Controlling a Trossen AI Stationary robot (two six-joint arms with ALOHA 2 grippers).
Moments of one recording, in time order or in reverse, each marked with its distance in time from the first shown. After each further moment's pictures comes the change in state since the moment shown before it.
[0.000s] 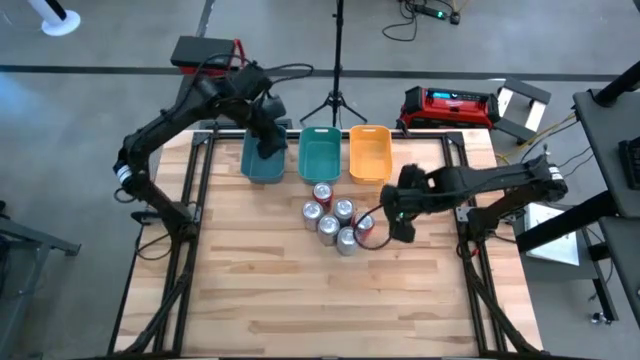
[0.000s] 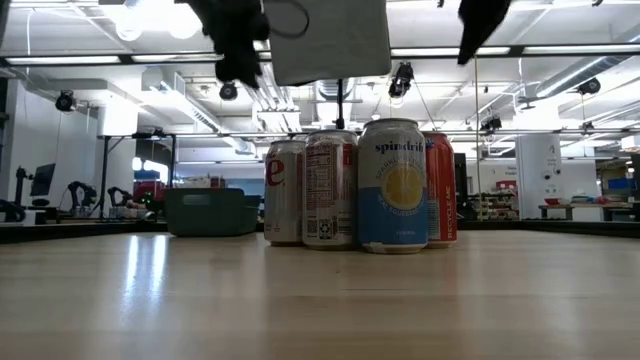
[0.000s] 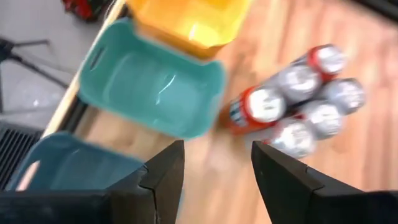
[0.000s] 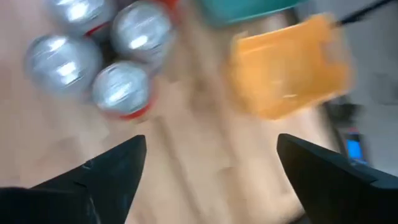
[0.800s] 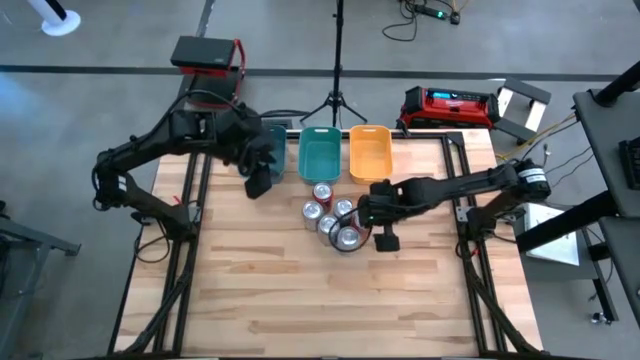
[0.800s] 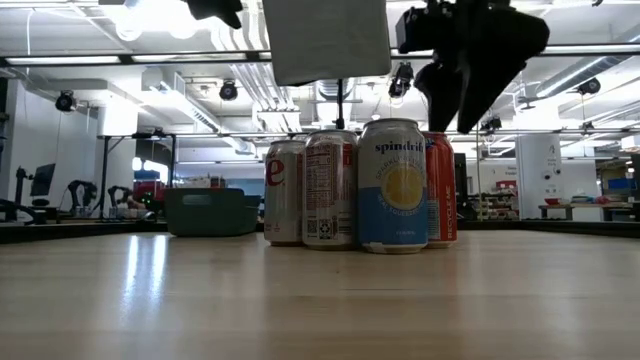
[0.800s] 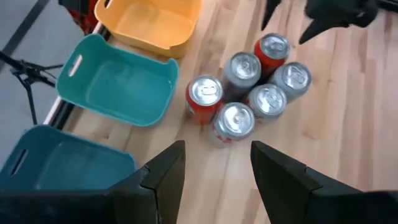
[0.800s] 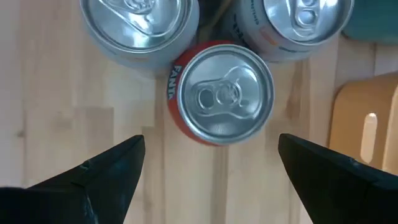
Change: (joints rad) left arm -0.426 -0.199 -0.030 -0.047 -0.331 -0.277; right arm -0.070 0.134 -0.235 0.359 -0.236 -0.371
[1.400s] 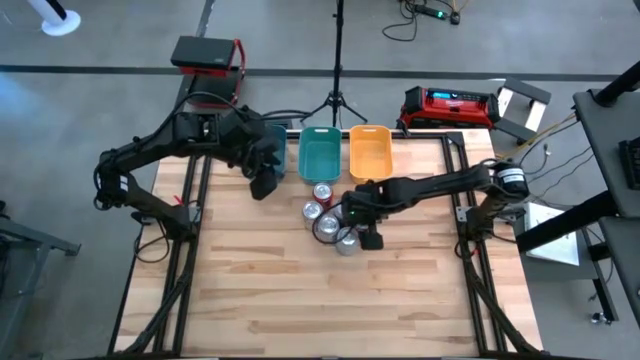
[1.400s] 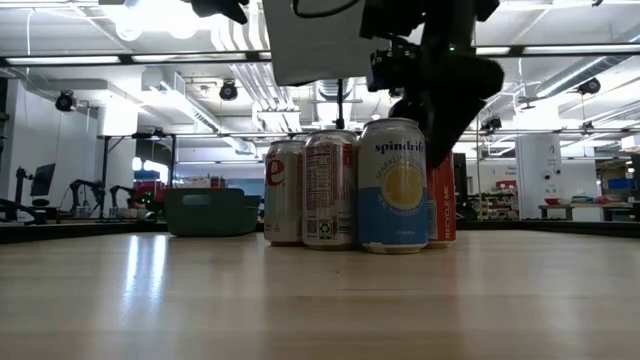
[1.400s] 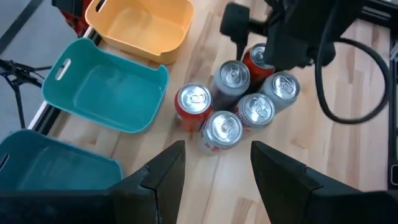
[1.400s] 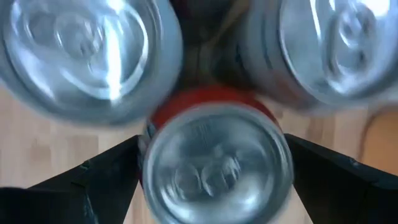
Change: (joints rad) left arm -0.029 0.010 0.000 0.037 -0.006 -0.059; right arm -0.074 0.160 0.023 0.133 -0.093 -0.057
